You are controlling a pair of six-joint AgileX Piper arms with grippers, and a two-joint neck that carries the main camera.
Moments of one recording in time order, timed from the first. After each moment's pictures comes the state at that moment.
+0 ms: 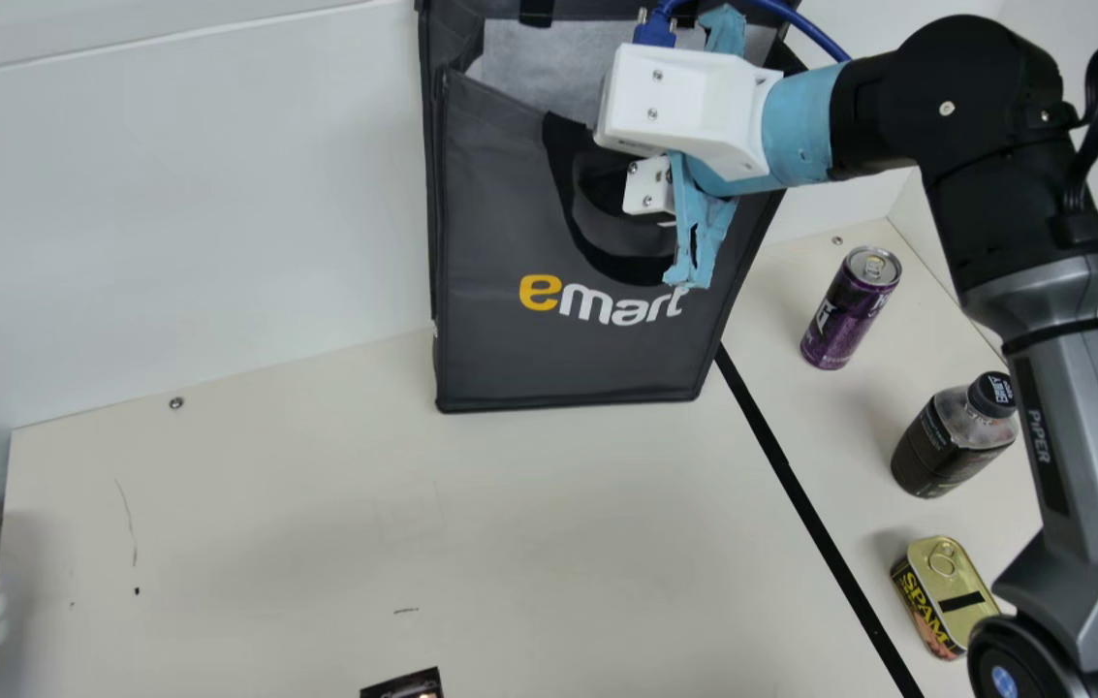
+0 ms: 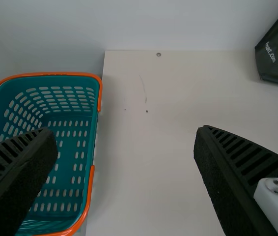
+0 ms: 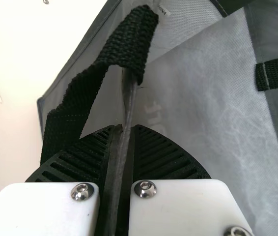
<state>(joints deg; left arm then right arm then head) -1.6 43.3 -69.0 -1.5 69.5 0.0 -5.8 100.3 -122.3 31.7 70.0 -79.1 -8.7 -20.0</state>
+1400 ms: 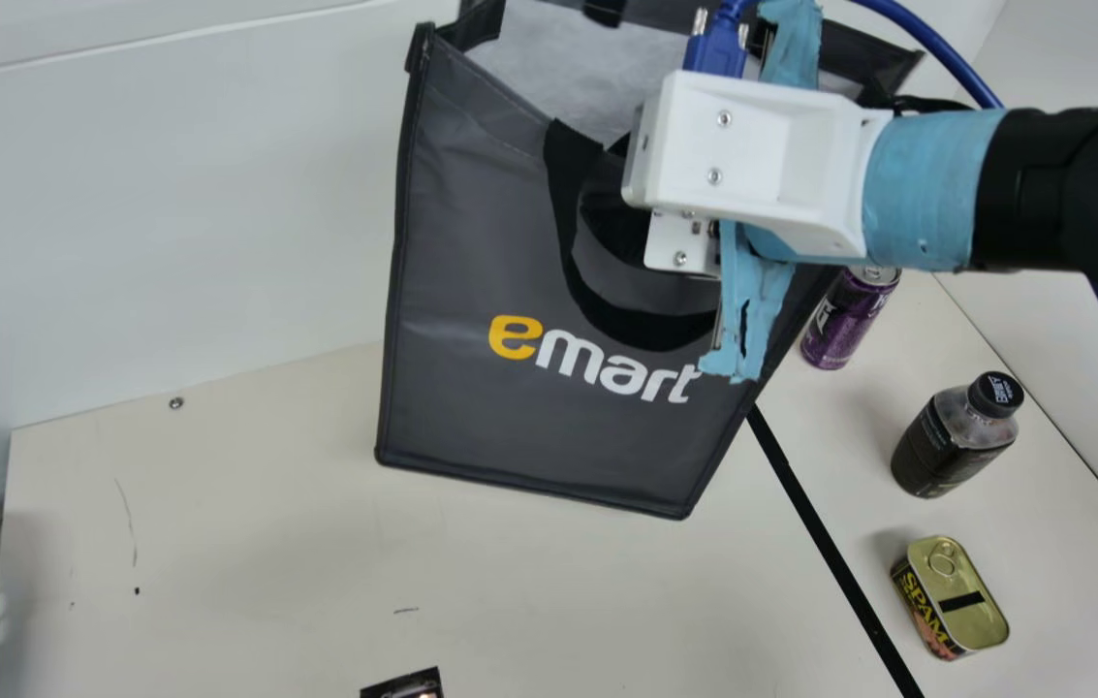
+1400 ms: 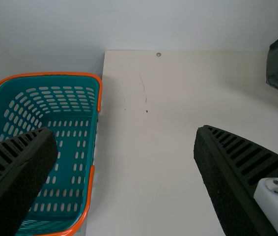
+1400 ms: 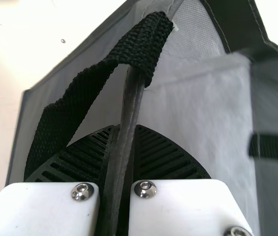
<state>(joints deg) -1.6 43.3 -69.0 -1.5 69.5 0.0 -0.8 81.6 -112.4 30.1 69.9 -75.3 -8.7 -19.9</state>
